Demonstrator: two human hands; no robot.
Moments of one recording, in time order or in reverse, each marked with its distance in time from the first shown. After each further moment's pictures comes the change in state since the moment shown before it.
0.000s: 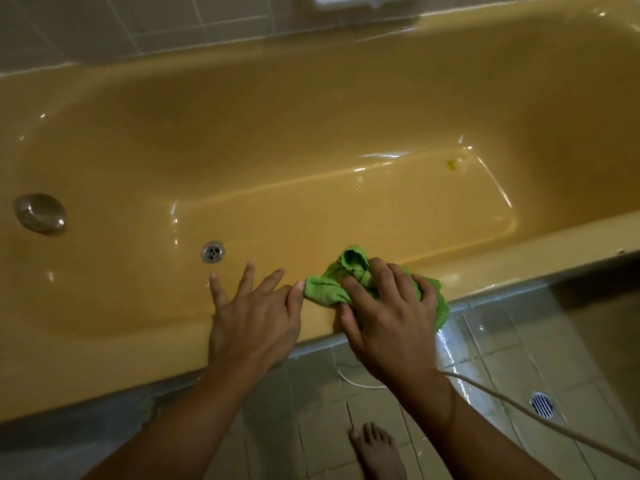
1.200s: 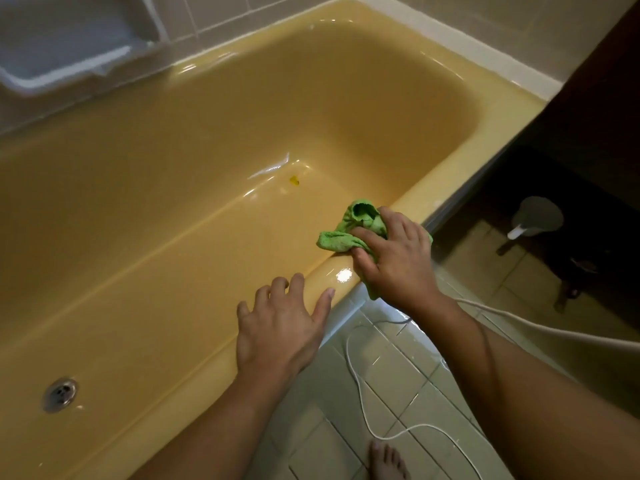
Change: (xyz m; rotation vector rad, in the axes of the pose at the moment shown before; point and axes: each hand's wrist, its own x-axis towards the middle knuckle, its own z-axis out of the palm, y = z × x) left_hand 0.074 0.287 0.009 0.082 0.052 0.410; right_hand 0.013 0.308 -0.027 0.035 0.021 0.504
